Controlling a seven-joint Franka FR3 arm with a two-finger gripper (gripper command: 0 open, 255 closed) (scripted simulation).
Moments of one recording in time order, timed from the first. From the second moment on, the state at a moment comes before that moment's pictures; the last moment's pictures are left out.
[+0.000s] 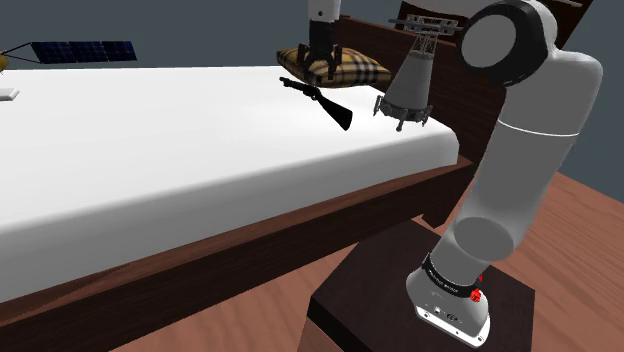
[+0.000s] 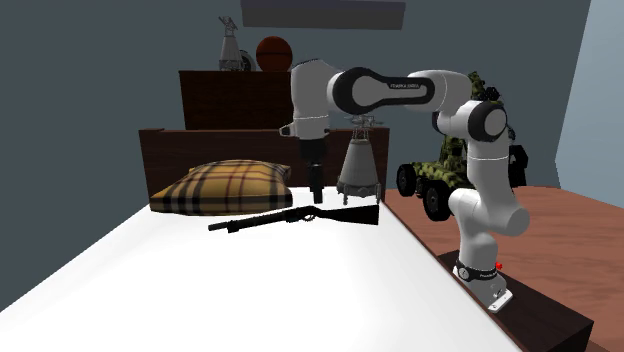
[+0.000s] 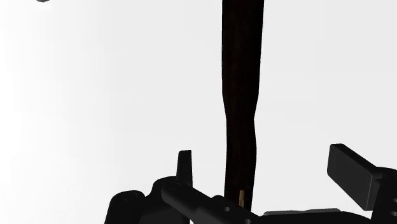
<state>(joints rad) -0.06 0.17 -0.12 -1.43 0.01 1.52 0.14</state>
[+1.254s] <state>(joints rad) -0.08 0.34 -0.13 -1.31 0.04 1.54 0.14</state>
